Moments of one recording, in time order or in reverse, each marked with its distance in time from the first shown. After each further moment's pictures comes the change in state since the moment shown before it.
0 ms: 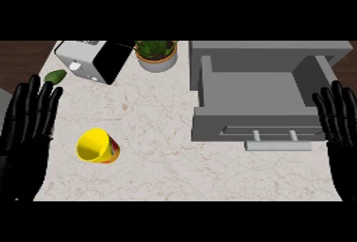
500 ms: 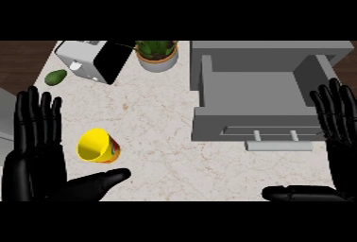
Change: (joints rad) left arm 0.057 -0.082 -0.153 0.002 -0.130 0.412 0.083; right arm -0.021 -0.001 0.005 -0.004 0.009 0.013 0.005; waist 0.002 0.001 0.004
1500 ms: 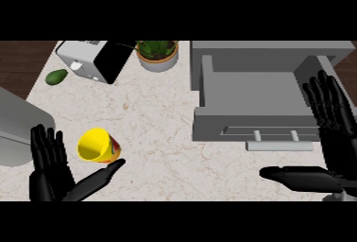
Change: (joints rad) left arm 0.179 -0.008 0.037 0.264 0.202 0.196 -0.278; right arm -0.067 -0.002 -0.053 0.132 0.006 0.052 -0.059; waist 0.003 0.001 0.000
